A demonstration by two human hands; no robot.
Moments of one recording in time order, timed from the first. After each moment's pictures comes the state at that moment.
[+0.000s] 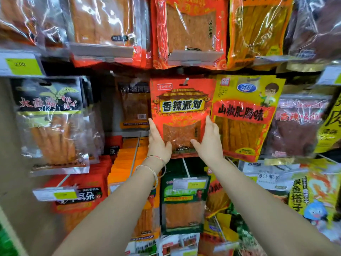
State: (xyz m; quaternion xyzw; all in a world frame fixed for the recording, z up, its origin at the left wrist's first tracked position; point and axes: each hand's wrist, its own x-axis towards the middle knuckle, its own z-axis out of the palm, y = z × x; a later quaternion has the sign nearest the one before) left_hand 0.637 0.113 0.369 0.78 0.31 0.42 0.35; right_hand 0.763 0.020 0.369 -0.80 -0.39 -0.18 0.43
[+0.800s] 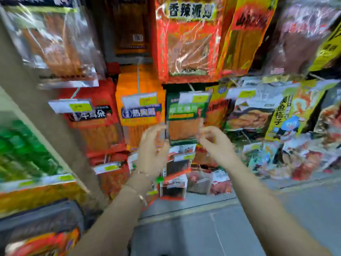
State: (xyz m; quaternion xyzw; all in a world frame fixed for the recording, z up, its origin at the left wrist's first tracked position) left_hand 0.460 -0.011 0.224 0.80 0.24 0.40 0.37; right_hand 0.604 -0.130 0.239 -0.79 -0.32 0.14 0.50
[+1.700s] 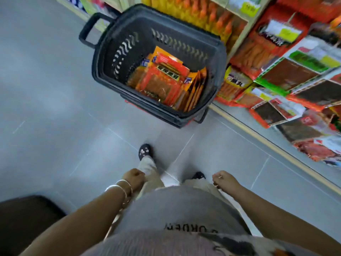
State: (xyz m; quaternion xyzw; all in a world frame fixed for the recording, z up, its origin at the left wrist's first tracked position) left_hand -0.057 -0.248 -0.015 0.36 0.76 -0.11 0.53; right_hand 0.258 -0.259 -0.033 -0.75 -0.36 0.55 -0.07
